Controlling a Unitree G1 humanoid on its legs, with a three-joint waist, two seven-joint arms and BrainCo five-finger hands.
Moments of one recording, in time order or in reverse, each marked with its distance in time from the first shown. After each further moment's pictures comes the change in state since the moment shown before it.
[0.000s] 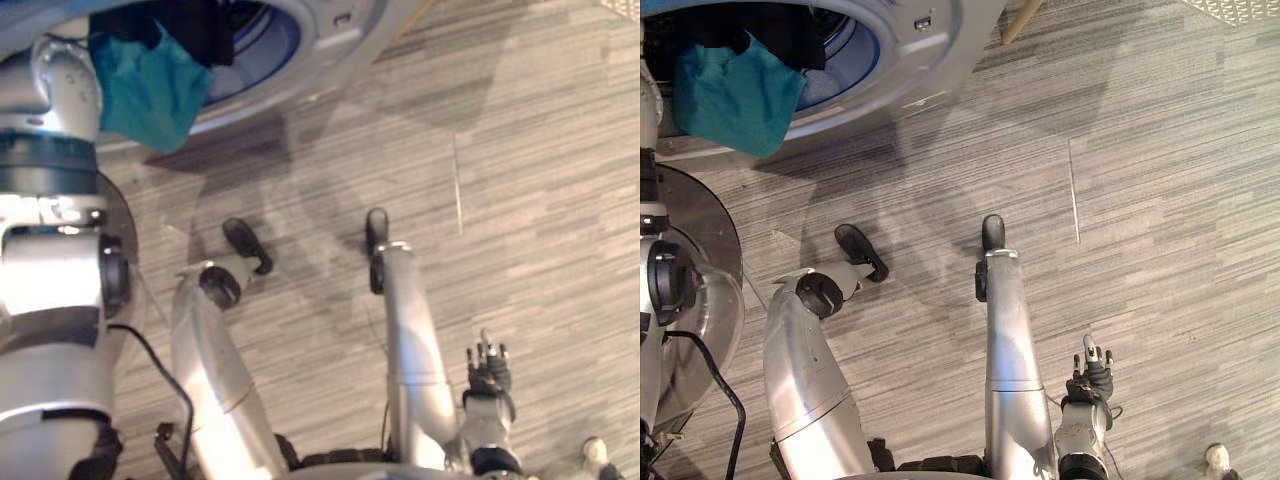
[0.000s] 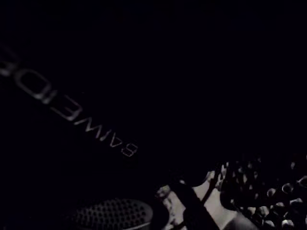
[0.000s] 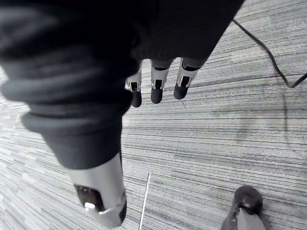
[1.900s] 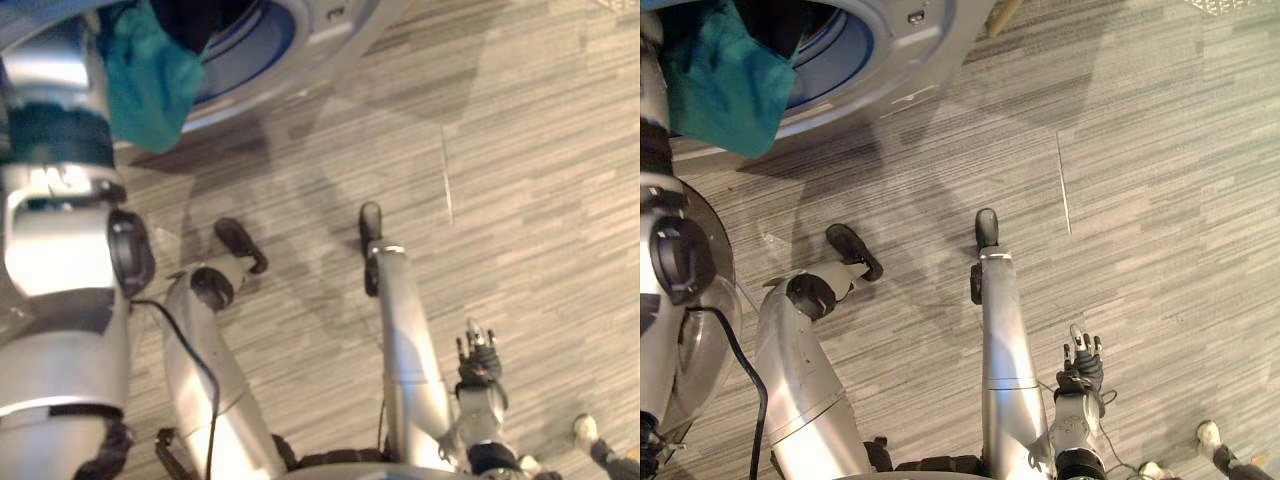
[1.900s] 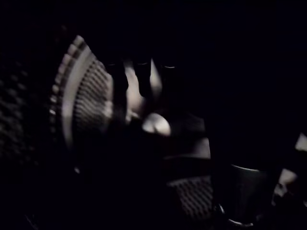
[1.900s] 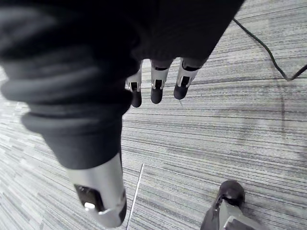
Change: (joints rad) left arm 0.025 -0.080 0.234 0.168 0.629 0.180 -0.077; right arm 0.001 -0.023 0.109 -0.029 -0.014 -0.002 -0.021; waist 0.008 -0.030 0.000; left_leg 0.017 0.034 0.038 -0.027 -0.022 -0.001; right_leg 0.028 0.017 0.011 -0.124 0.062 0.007
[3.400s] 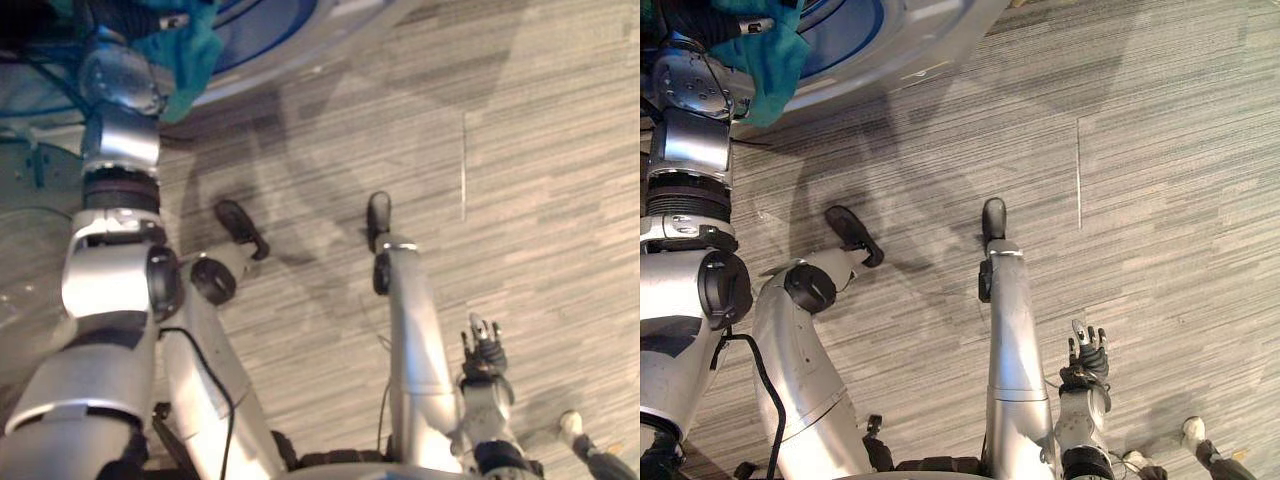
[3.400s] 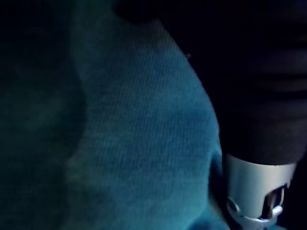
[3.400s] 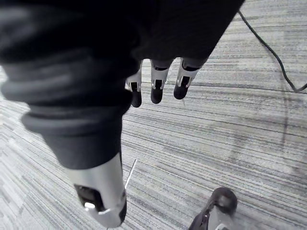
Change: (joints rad) left arm 0.088 -0.097 -0.020 0.133 0.498 0.090 -0.160; right arm -0.001 -0.027 0.020 -0.054 -0.047 0.005 -0.008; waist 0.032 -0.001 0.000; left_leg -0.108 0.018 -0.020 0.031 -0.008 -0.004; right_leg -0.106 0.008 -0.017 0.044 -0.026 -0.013
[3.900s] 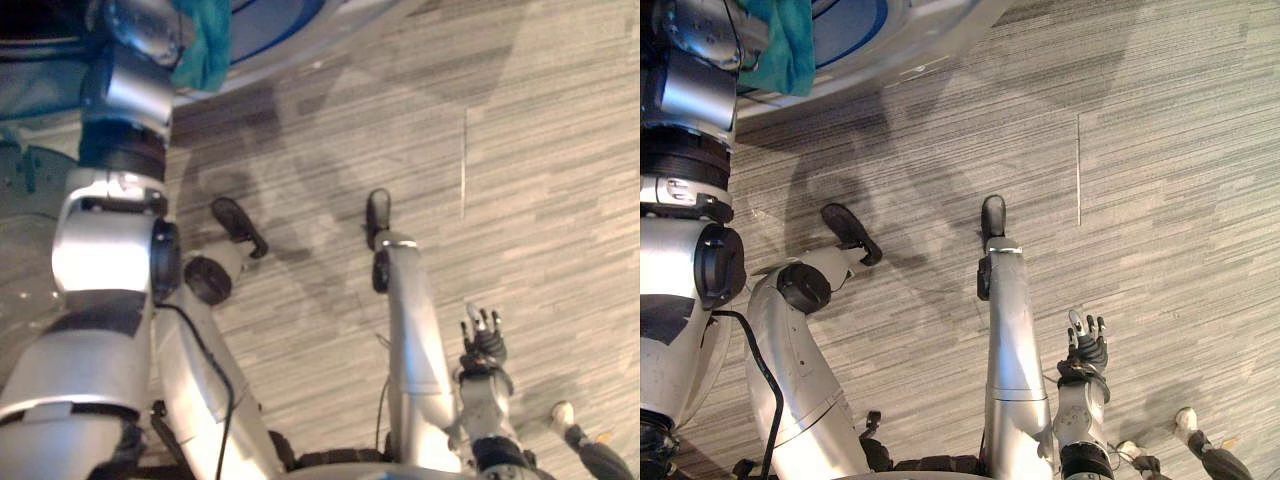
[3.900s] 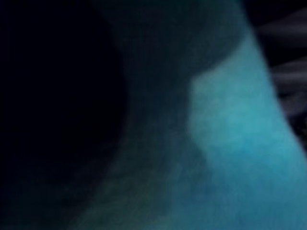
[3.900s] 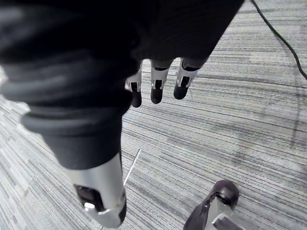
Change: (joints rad) left arm -0.243 0.007 -0.198 0.006 -0.071 0.018 0.000; right arm -0.005 0.010 0.000 -0.037 -0.050 -0.001 -0.003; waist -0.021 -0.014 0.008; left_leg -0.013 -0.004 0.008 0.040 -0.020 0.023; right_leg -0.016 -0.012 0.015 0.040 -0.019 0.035
